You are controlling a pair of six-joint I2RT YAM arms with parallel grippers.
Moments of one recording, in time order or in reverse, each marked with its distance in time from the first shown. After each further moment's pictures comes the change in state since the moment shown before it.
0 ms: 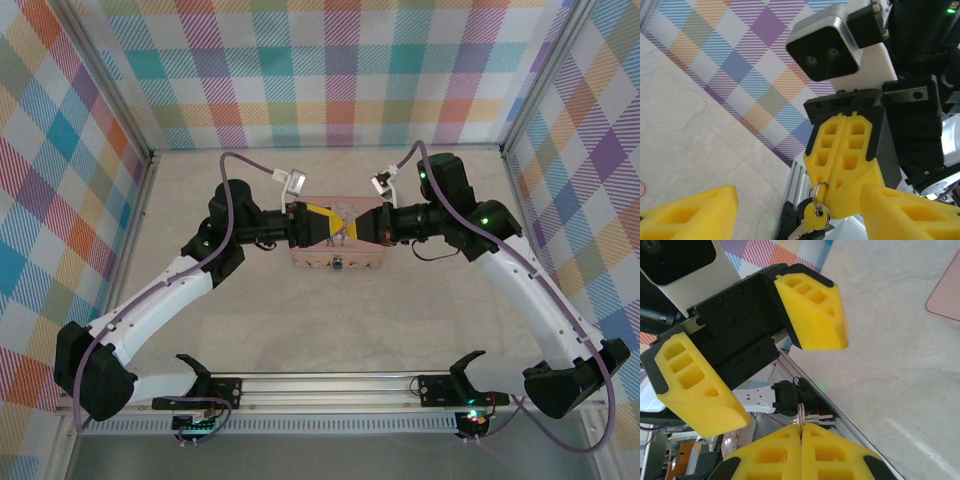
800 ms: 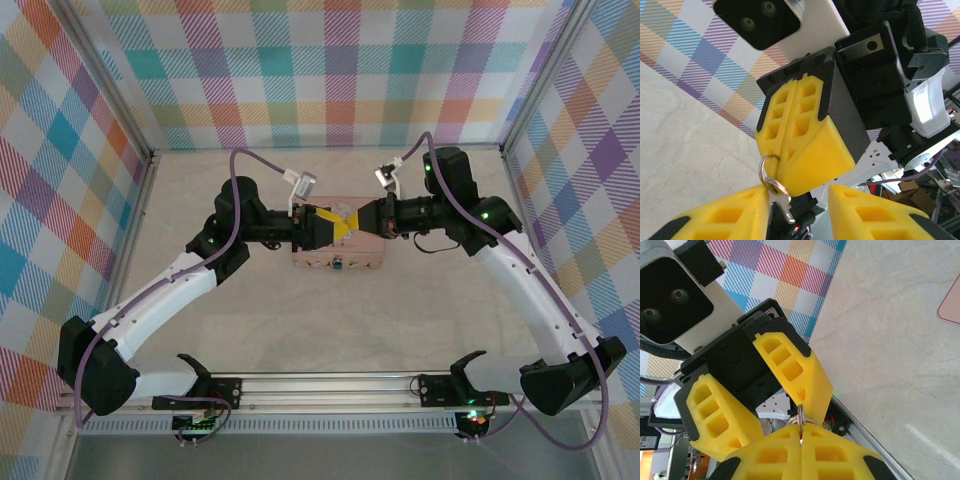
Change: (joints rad) left arm -0.041 0.026 0.035 -0.013 0.082 0.070; right arm -0.050 0.019 0.000 0.056 -0.071 0.060
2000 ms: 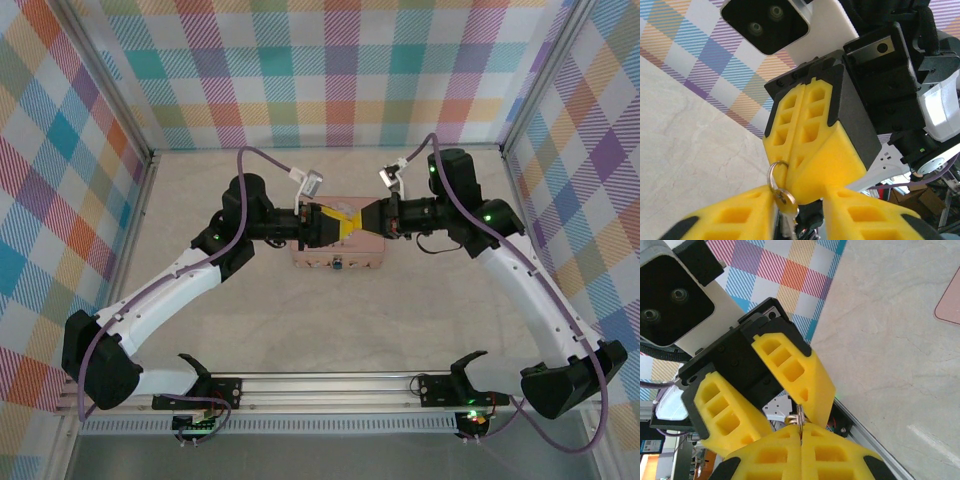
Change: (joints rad) left arm -0.019 0.035 0.039 -0.042 -0.039 0.040; right arm -0.023 -0.019 -0.034 0.022 -0.016 0.017
